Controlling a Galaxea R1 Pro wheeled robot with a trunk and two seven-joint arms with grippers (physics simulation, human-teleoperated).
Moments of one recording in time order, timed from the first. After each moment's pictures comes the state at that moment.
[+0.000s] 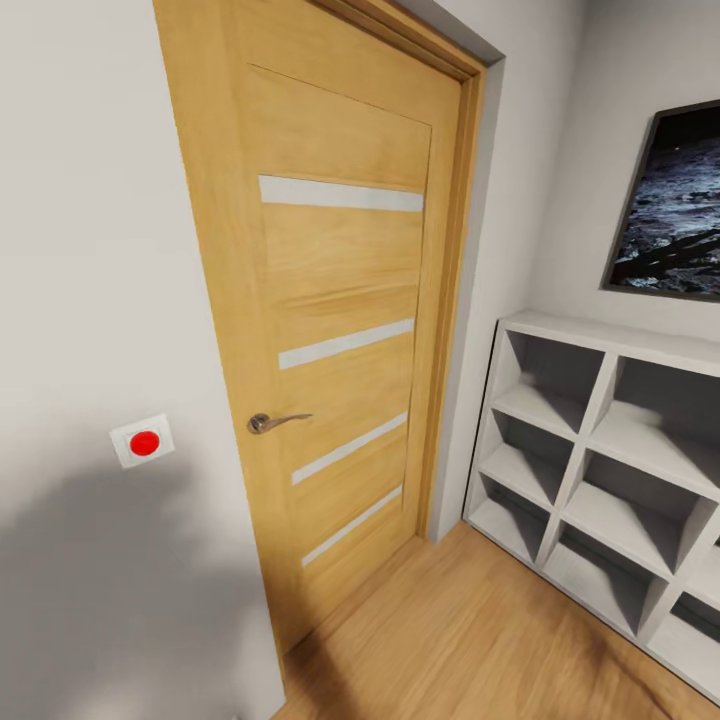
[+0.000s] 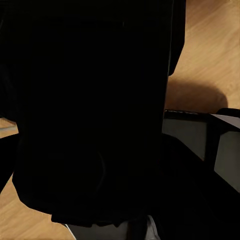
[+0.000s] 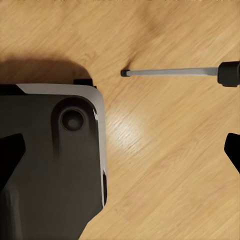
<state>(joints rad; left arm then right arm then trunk) -0.33 0.02 -0.35 0.00 0.49 0.16 -0.11 -0.14 -0.06 -0.01 0.03 0.01 -0.15 -0.08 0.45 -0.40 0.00</state>
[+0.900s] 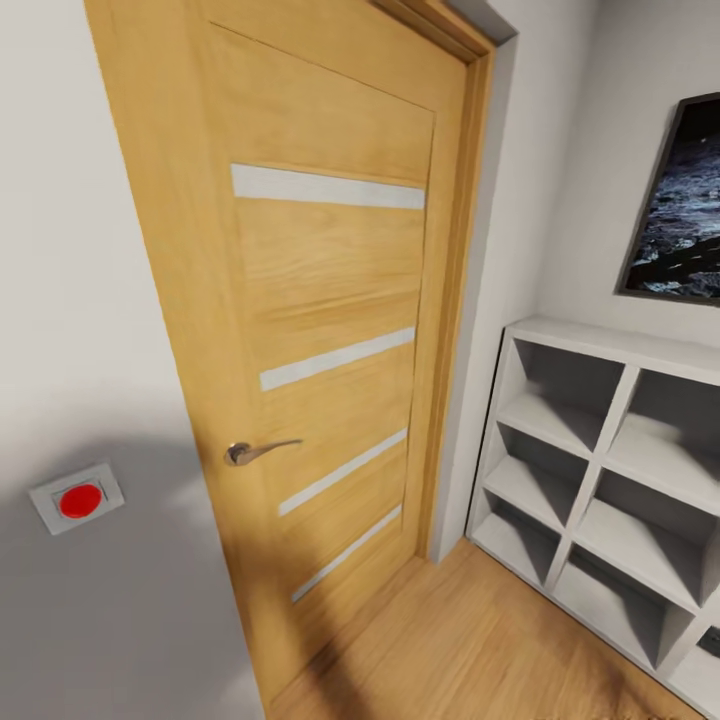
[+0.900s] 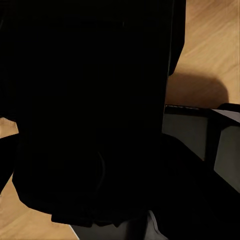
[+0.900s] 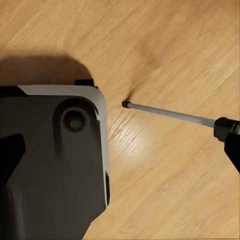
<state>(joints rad) -0.32 0.02 -0.35 0.00 0.49 0.16 -0.11 -0.14 -0.06 -0.01 0.03 0.00 -0.15 -0.08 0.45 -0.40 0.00</state>
